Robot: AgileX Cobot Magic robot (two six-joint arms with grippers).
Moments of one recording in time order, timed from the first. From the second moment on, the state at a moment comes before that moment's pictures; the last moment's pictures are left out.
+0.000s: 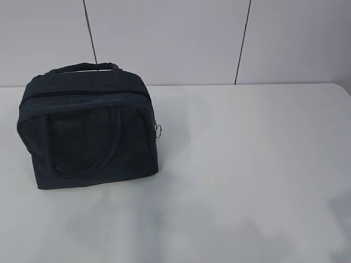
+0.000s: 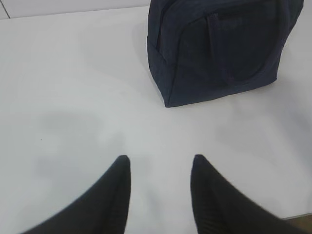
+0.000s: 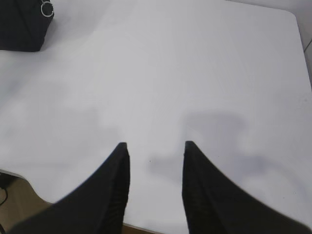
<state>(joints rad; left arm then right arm) -0.08 0.01 -0.52 -0.07 1.12 0.03 0.19 -0.02 -0.51 -0.01 1.14 -0.08</state>
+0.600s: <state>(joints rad) -0.03 0.01 -0.52 -0.08 1.12 0.03 0.09 -0.02 -0.51 -0.01 1.14 -0.08</state>
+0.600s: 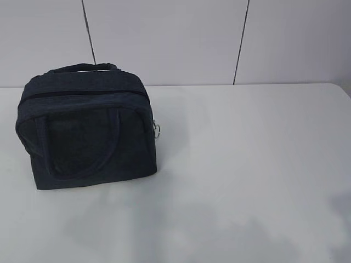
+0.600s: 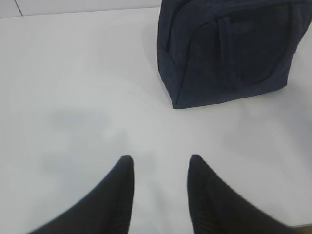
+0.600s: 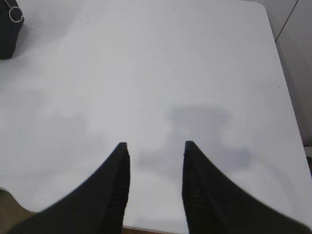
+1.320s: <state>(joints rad) -0.02 0.01 -0.52 -0.08 1.12 0.03 0.09 -0.02 -0.51 -0.01 1.14 -0.08</state>
